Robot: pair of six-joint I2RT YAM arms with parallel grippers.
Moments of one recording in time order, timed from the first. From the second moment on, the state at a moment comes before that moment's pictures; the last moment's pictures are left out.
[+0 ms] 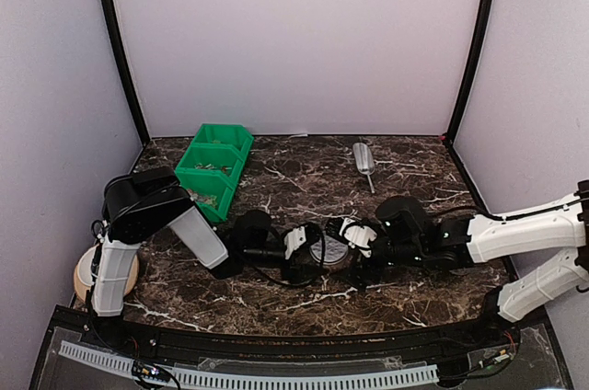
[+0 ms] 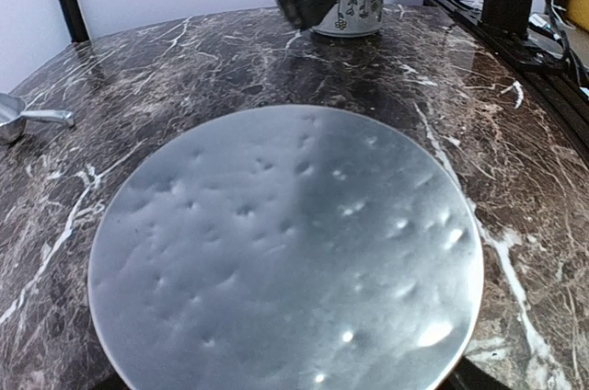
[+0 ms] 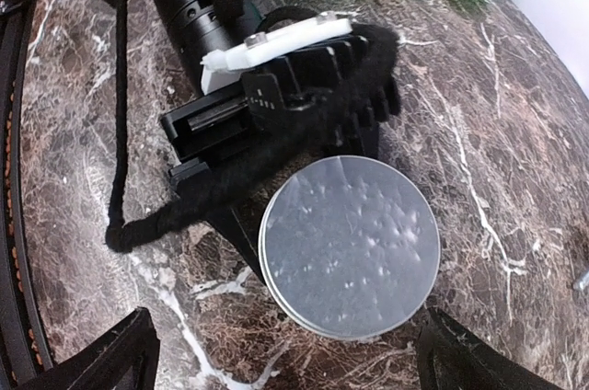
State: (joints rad) left arm -0.92 2.20 0.86 0.95 0.48 0.26; right arm 1.04 1.27 0.59 0.00 -0.02 -0.19
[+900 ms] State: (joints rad) left arm -0.92 2.19 0.93 0.74 0.69 0.36; right arm 0.89 1.47 0.83 -0.28 -0.38 -0.61
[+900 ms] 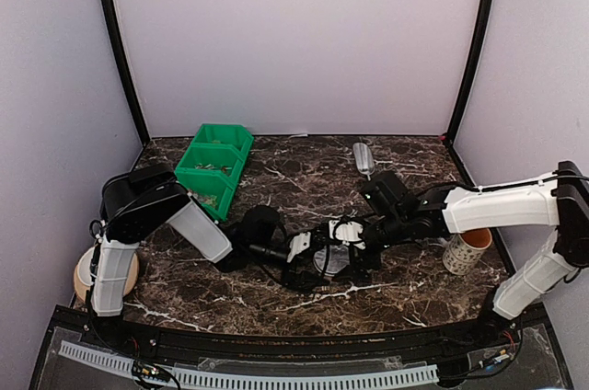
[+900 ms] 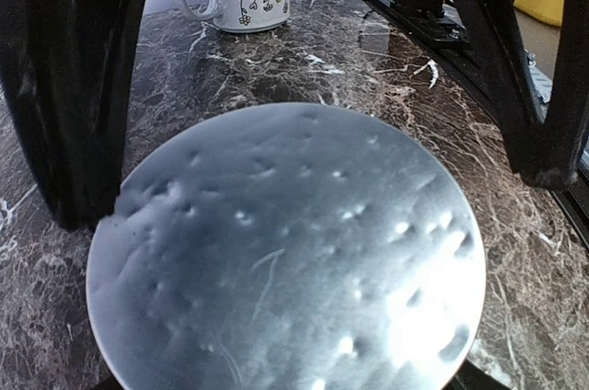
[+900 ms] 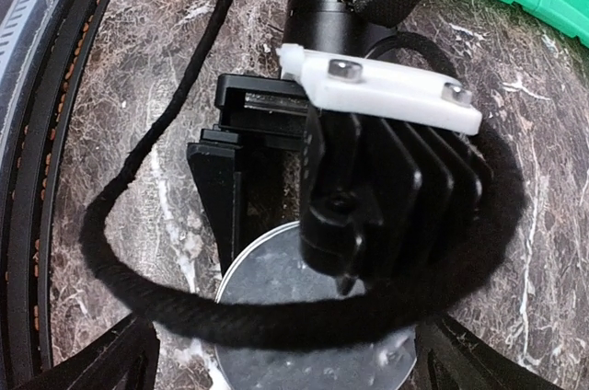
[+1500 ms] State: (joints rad) left arm -0.92 2.19 0.94 0.73 0.69 0.37; right arm 0.86 1.53 0.84 -0.24 -0.37 -0.59
